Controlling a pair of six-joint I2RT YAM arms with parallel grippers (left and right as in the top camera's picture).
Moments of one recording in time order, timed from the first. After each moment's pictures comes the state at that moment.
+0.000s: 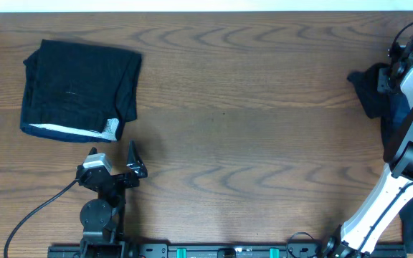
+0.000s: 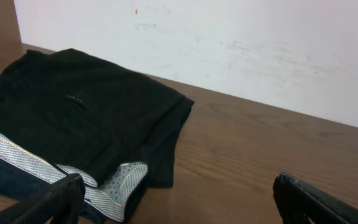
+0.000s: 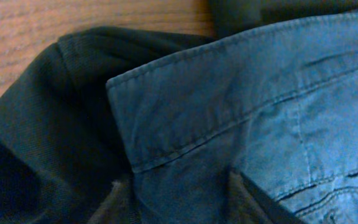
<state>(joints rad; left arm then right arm) -0.05 0.01 0.02 -0.11 -0.12 -0.25 -0.42 2.28 1.69 -0.45 0.18 -0.29</state>
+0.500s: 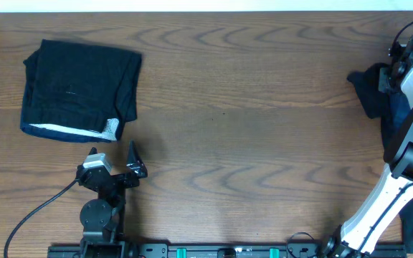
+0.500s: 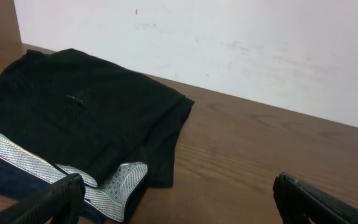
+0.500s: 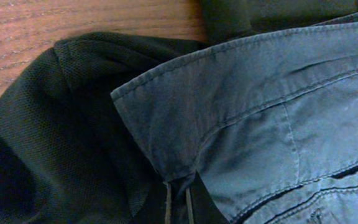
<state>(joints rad) -0.05 0.01 0.02 -0.11 -0.12 -0.25 -0.42 2.27 1.69 -0.44 0.19 -0.30</state>
